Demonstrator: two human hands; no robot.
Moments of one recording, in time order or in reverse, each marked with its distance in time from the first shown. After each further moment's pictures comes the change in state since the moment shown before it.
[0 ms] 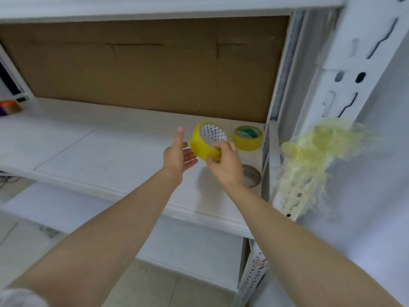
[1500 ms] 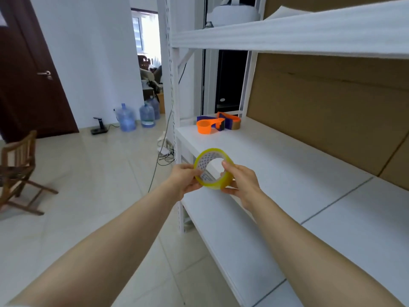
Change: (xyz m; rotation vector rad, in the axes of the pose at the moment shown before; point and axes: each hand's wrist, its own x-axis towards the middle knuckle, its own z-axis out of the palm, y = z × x) left_hand 0.126 0.190 -0.650 -0.020 0.569 0.068; right_hand 0.047 -0.403 0.558 0.721 -0.845 0.270
